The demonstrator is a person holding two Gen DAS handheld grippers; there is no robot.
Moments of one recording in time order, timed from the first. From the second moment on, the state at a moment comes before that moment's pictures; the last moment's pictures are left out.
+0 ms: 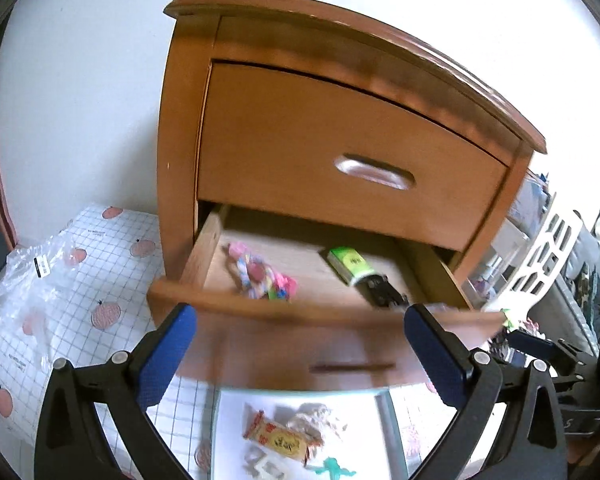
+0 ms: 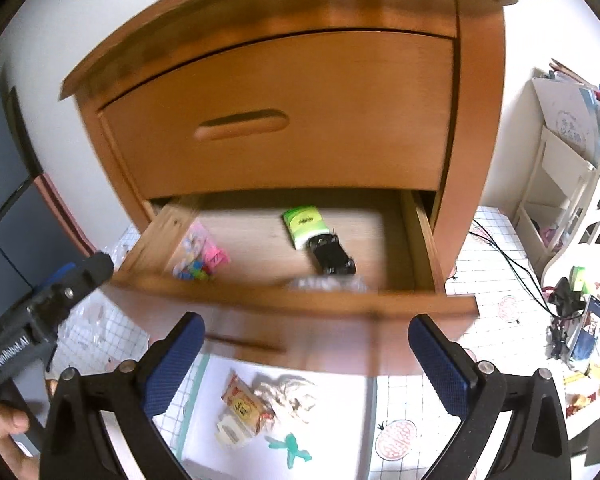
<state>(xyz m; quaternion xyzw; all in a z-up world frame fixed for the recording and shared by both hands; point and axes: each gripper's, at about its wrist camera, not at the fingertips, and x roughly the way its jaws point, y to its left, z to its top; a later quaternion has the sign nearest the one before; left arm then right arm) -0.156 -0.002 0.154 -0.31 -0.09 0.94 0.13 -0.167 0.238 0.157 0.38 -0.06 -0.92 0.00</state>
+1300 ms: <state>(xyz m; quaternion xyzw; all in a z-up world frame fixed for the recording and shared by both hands) -0.130 -0.006 -0.076 -0.53 -0.11 0.84 0.08 -0.119 0.231 -0.080 0.53 -0.10 -0.84 0.00</state>
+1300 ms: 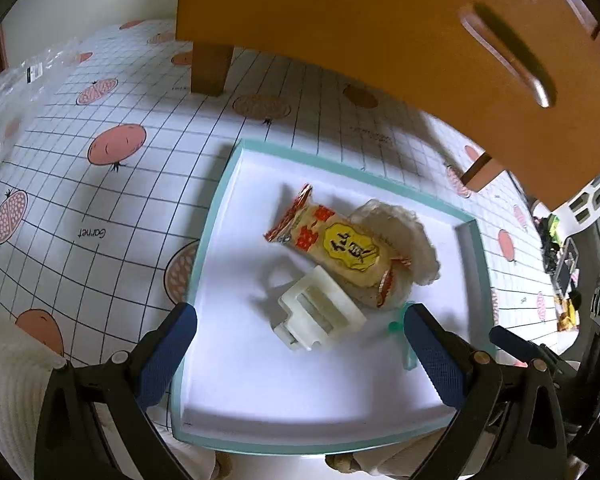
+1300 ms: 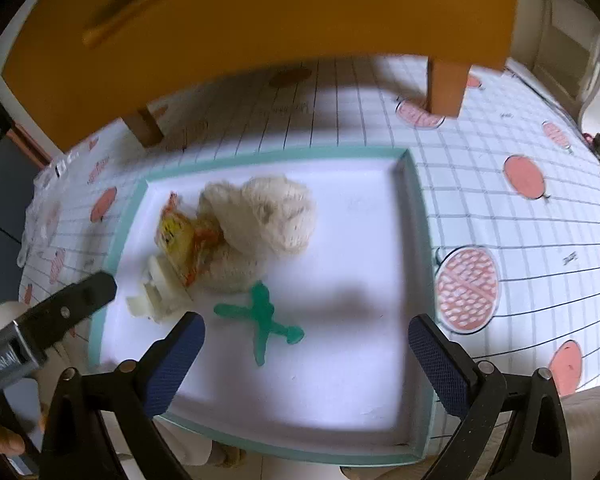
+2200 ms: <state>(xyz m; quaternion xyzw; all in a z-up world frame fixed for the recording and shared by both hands) -0.149 0.024 -0.110 -0.55 -0.07 0.83 0.08 -0.130 0.195 -0.122 0.57 -0.01 -0.82 0.01</state>
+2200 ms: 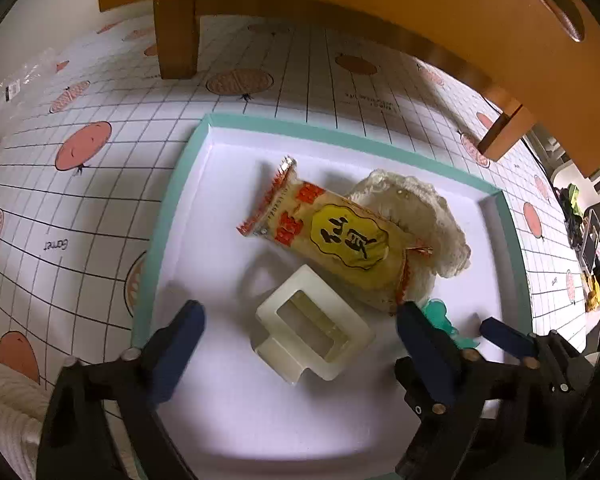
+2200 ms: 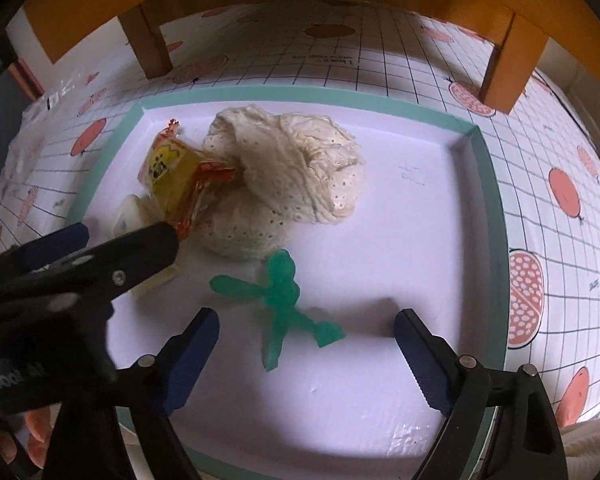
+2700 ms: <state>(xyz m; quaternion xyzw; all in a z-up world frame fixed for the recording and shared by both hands) -0.146 0.020 -0.113 -0.55 -0.07 0.83 0.08 -0.130 0.197 -0.116 0.55 0.00 -0.83 0.00</state>
